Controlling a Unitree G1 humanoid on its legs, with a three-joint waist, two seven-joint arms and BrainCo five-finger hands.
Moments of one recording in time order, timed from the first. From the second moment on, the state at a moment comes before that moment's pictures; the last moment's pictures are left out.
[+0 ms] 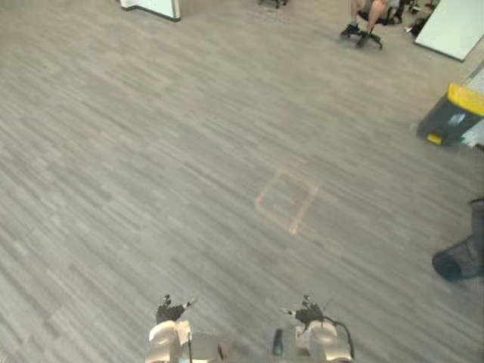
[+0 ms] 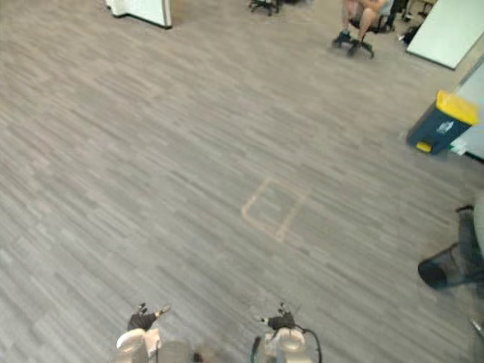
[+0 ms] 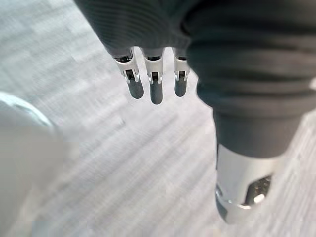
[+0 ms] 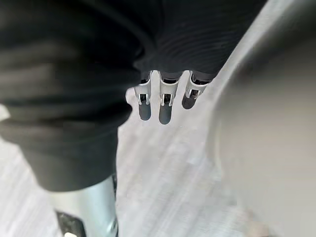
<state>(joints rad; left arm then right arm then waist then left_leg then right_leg) 0.03 -0.03 0.28 0.86 0.00 -0.01 0.19 0.00 0.07 -0.13 0.88 -0.12 0.02 -0.17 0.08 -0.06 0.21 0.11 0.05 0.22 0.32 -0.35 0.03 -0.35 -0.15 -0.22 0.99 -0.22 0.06</state>
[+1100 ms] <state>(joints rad) 0.05 -0.01 0.29 0.88 0.00 -0.02 0.17 0.02 0.07 -0.12 0.91 -0.12 0.03 -0.17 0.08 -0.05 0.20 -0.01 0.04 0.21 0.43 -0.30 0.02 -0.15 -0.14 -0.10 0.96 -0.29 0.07</state>
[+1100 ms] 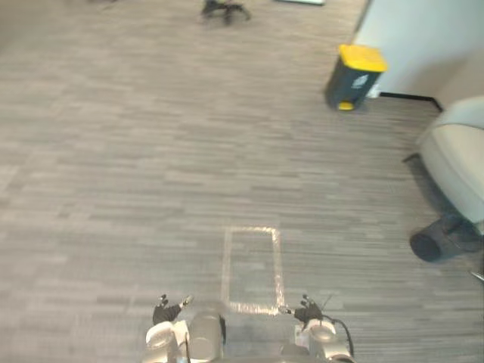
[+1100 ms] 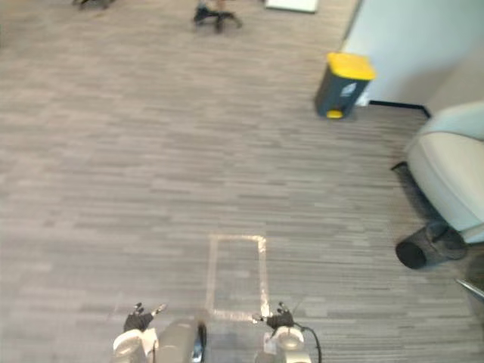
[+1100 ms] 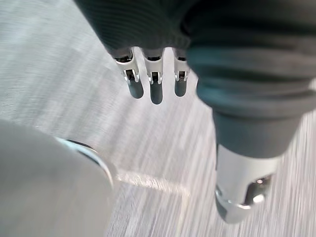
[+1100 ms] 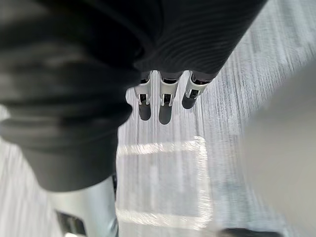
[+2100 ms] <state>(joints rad) 0.09 -0.02 0.29 0.89 0.04 -0.03 0.15 0.00 0.07 -0.15 0.96 -0.15 0.05 -0.16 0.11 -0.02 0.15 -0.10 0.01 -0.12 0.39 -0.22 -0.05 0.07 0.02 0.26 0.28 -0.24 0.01</state>
